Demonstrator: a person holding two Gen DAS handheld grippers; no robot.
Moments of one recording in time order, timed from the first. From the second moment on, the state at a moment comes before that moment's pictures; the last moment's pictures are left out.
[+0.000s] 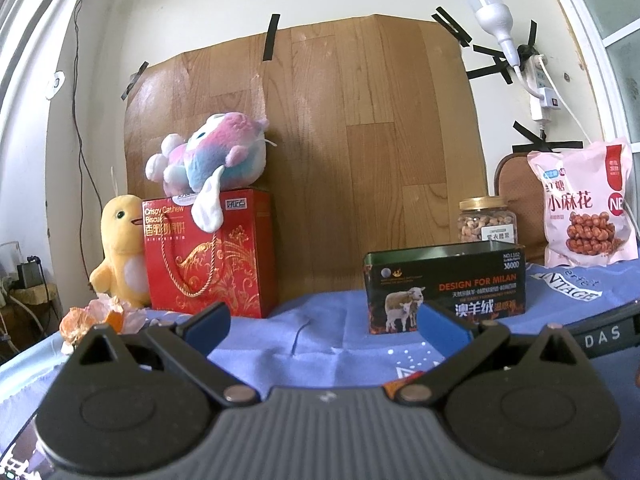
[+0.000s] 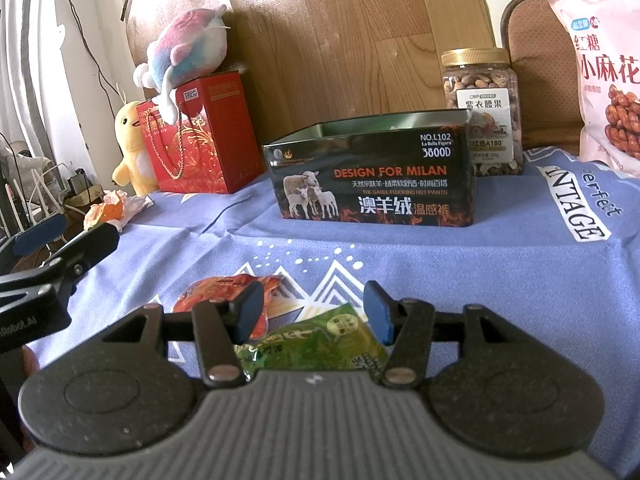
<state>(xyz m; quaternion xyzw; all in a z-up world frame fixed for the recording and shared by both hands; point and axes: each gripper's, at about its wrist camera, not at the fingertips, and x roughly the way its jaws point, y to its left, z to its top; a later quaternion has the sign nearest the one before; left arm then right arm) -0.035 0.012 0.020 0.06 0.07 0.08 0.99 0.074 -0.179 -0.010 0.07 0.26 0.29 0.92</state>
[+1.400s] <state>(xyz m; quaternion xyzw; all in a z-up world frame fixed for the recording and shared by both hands) -0.028 0.017 0.021 0.04 0.10 0.08 0.99 0.073 -0.180 -0.011 0.07 0.26 0.29 0.92</state>
